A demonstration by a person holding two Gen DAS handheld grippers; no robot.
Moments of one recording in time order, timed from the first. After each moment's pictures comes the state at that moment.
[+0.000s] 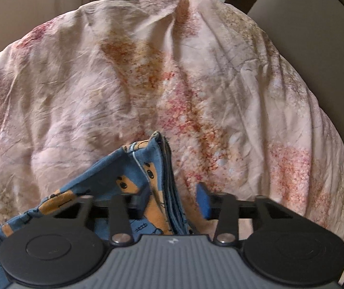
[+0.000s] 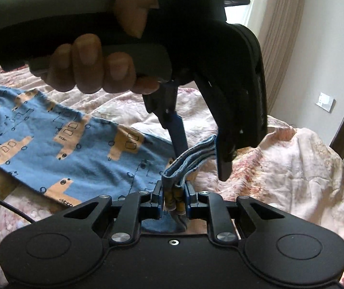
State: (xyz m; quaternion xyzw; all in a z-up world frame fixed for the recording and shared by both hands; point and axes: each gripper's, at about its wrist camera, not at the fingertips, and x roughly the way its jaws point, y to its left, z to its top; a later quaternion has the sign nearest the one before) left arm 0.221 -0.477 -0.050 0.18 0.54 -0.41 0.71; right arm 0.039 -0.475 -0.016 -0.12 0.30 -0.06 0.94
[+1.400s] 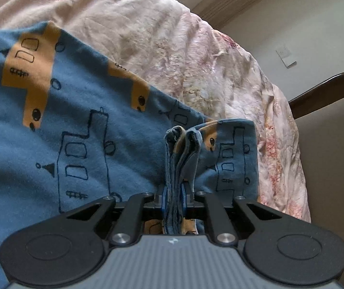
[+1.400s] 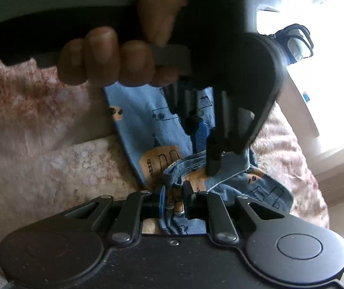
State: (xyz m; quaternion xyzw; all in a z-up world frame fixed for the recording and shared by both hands) left arm 0.270 -0.161 -0.124 -0.17 0.54 -0.34 0.75; right arm 0.103 -0.264 -0.046 -0.41 0.38 0.17 0.81
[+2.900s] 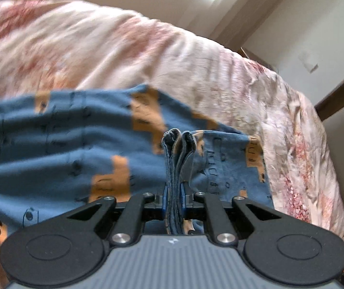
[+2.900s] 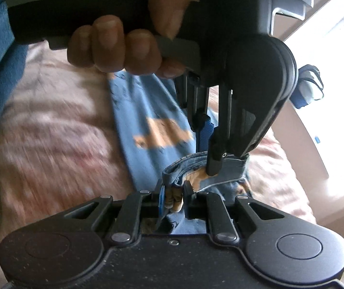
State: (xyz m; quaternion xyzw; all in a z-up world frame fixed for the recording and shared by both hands) left arm 0.264 -0.053 -0.073 -0.11 0.51 -0.27 0.81; right arm 0.102 -0.174 -0.031 -0.40 0.31 0.27 0.82
